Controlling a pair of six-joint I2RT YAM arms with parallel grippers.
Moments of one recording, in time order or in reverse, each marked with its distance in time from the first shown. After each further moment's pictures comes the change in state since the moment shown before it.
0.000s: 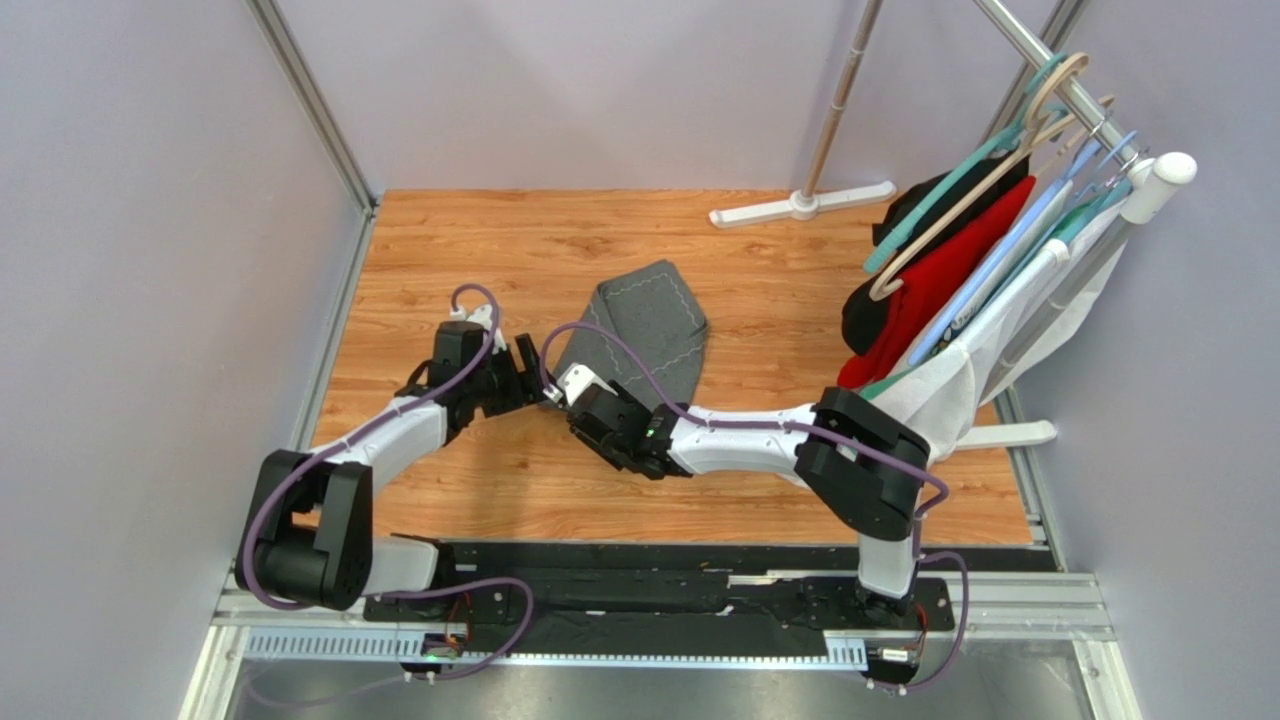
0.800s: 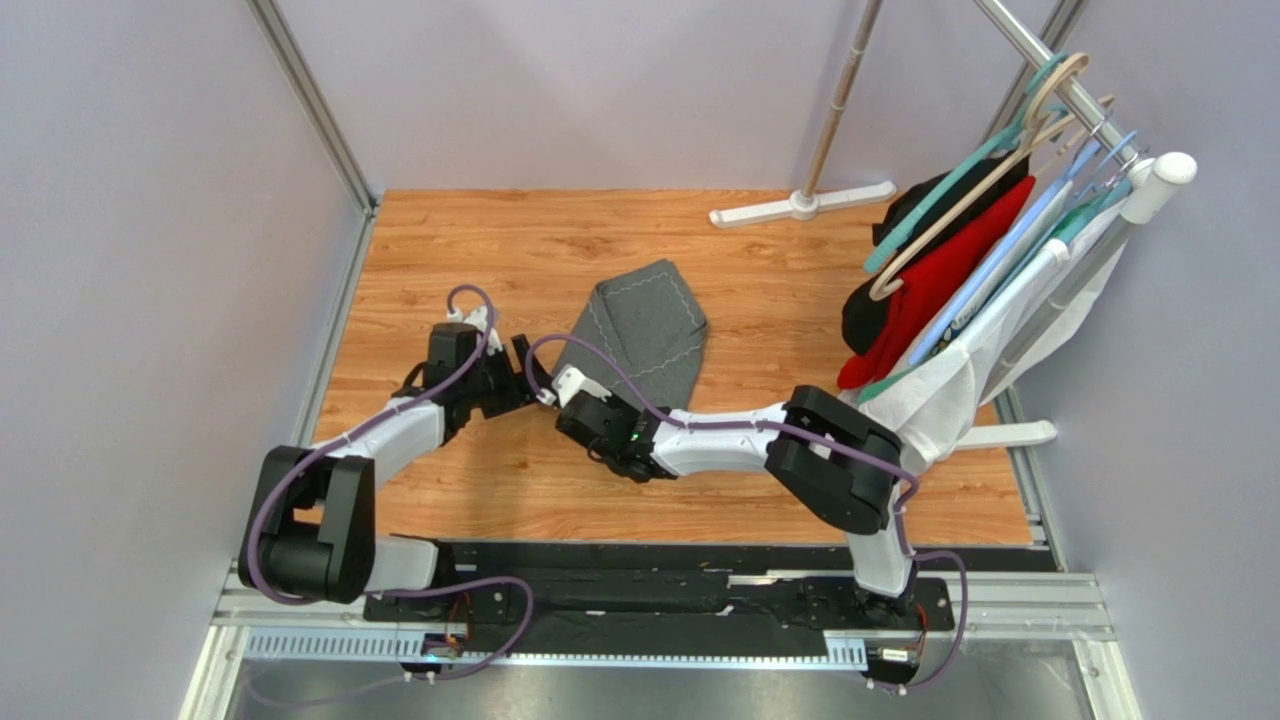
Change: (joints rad) left arm 0.039 0.020 -0.016 0.039 0.067 -0.006; right arm 0.017 0.101 0.045 0.023 0.186 -0.066
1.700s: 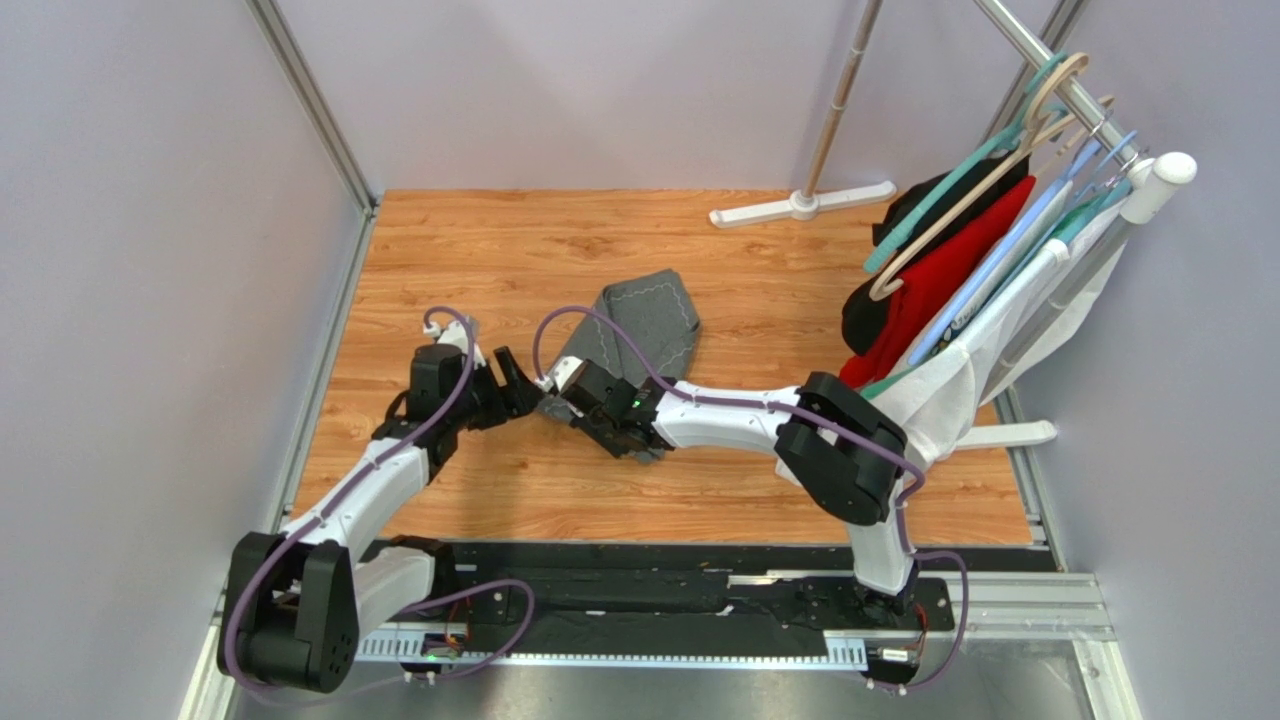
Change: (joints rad) left arm 0.001 -0.273 -0.114 -0.062 -0.119 0.011; right arm -0.082 0.001 0.114 -0.169 -0.400 0.039
